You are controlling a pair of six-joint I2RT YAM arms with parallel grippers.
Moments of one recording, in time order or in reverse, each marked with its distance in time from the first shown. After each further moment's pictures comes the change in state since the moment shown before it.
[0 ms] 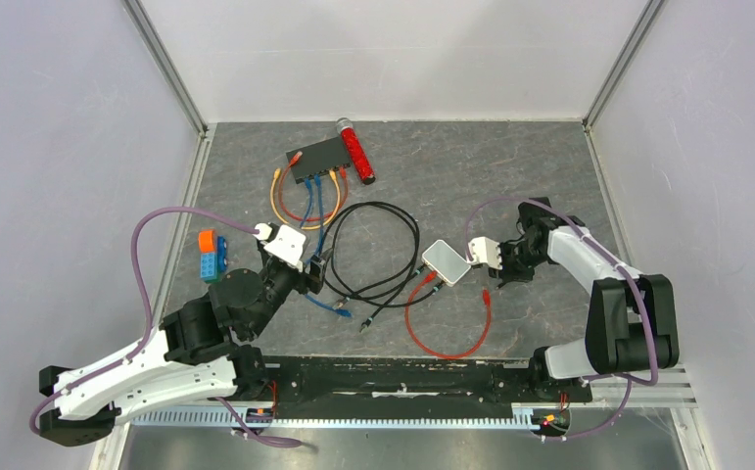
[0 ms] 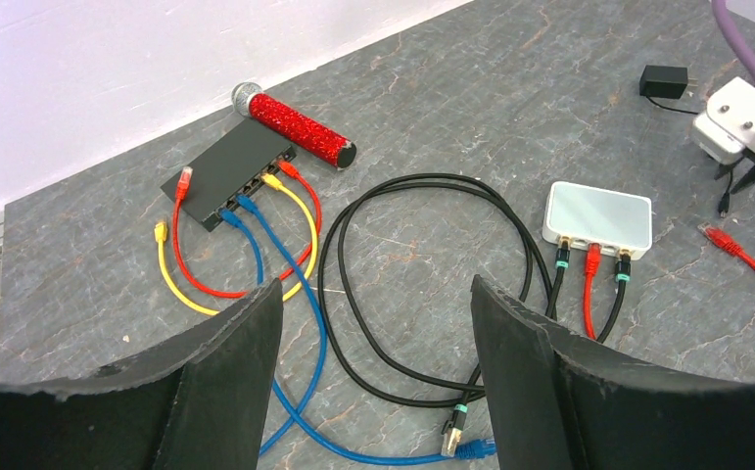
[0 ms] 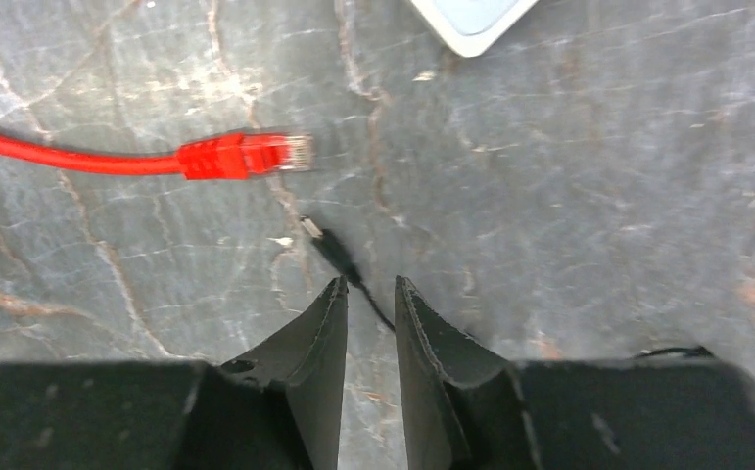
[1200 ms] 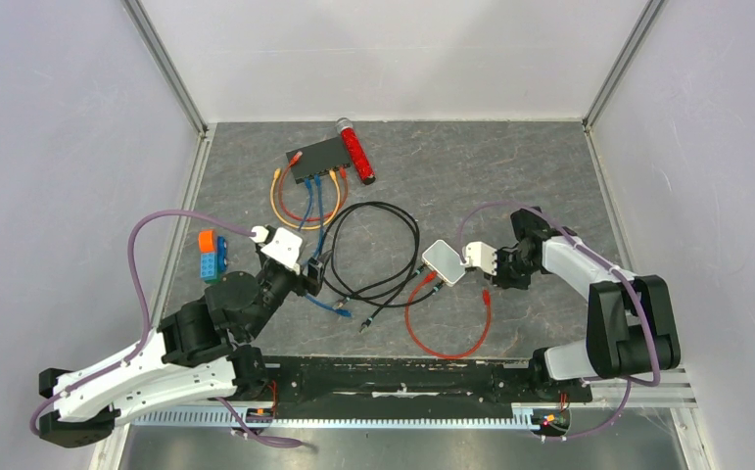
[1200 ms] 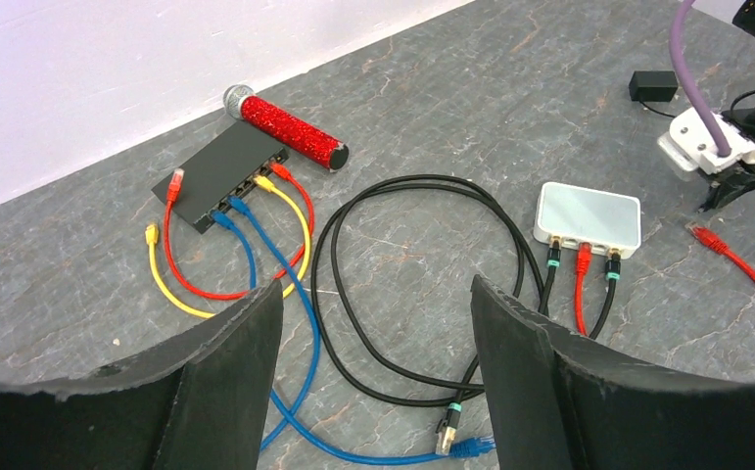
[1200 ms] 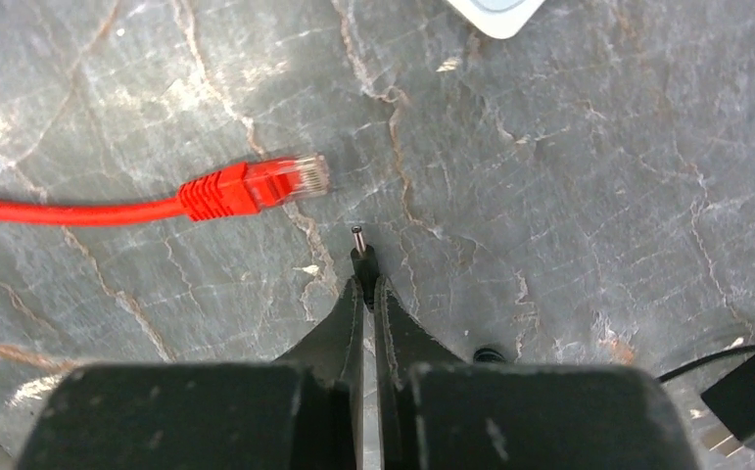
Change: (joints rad) left arm 0.000 -0.027 -0.015 0.001 0.017 -0.001; right arm 0.045 -0.005 -0.073 0.110 0.074 0.161
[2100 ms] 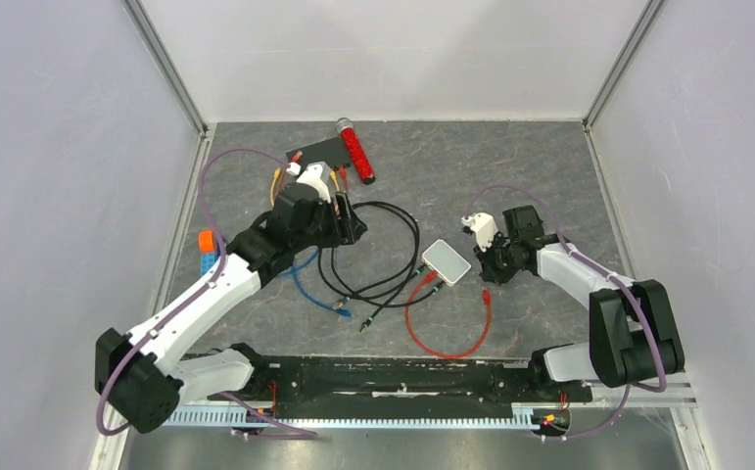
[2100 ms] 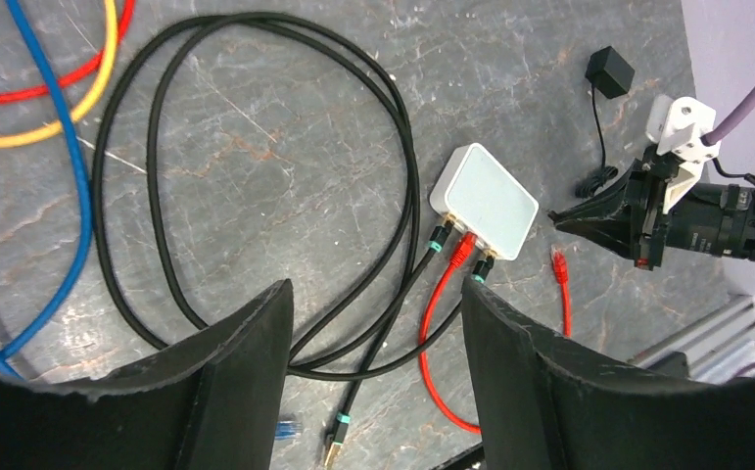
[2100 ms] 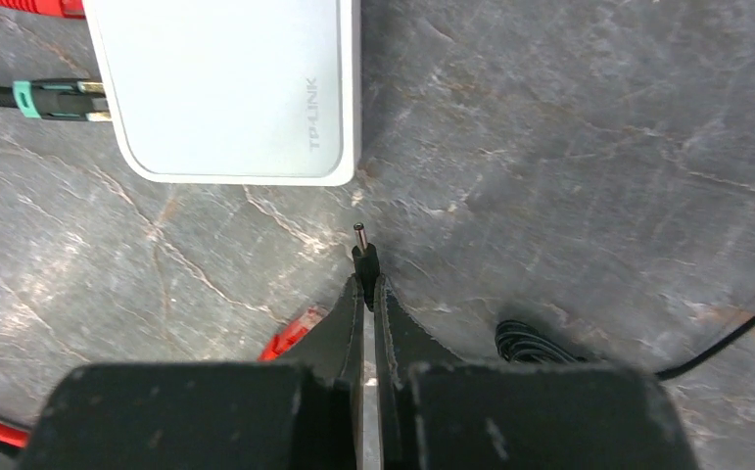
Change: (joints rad) left arm 0.533 0.576 0.190 -0.043 0.637 -0.637; right arm 0.074 -0.051 -0.053 0.277 -0.011 0.797
